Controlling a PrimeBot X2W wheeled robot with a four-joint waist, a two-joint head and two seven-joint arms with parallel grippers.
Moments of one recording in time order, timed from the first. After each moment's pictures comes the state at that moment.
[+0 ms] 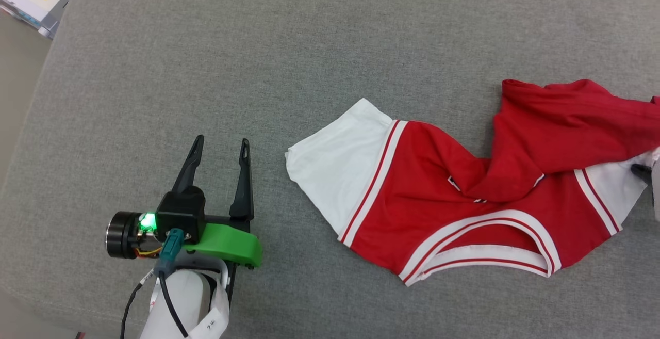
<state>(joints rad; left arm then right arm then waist) -0.20 0.07 -0.12 0.13 -0.04 0.00 -0.26 -0.45 -0.72 0.26 0.28 0.67 0.13 0.76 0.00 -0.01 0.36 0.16</state>
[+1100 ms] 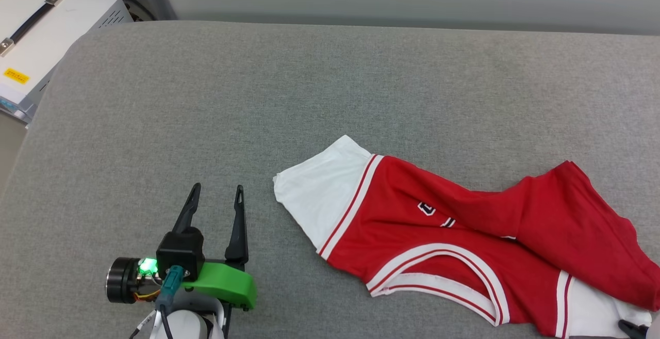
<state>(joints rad) -0.07 0.07 -0.10 0.15 -0.04 0.00 -0.26 0.18 -0.61 0.03 0.07 0.69 0.13 0.62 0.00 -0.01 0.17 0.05</state>
